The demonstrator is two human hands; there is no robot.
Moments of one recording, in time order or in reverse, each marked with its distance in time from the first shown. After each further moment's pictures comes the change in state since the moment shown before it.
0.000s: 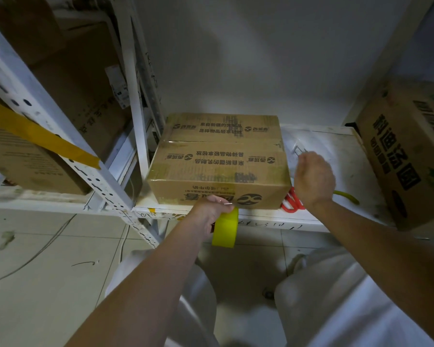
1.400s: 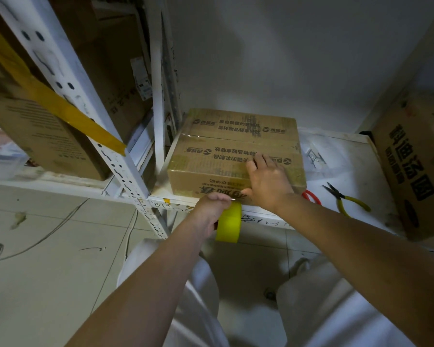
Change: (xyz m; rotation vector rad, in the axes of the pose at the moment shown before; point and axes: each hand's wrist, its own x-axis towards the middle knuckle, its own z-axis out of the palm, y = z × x) left_hand -0.033 -0.005 -0.025 -0.099 0.041 0.086; right_hand -0.029 -0.096 0.026 -0.425 -0.359 -0.599
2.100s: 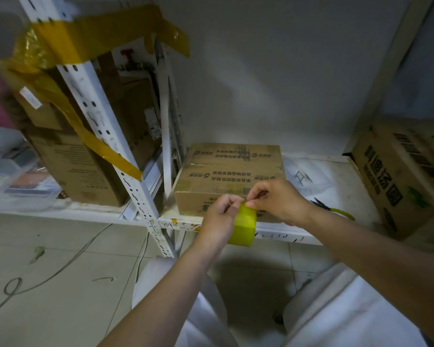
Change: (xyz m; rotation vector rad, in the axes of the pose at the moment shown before) left_hand -0.118 0.023 0.023 0.121 -0.046 0.557; right_hand -0.084 0.012 -0.101 0.996 -0.042 0.090
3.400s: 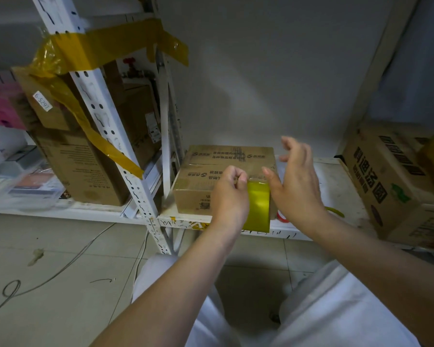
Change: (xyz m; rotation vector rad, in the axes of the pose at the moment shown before) left_hand -0.030 0.065 0.034 0.222 0.260 0.147; right_hand -0.058 -0.034 -0.018 -0.227 0.673 -0.245
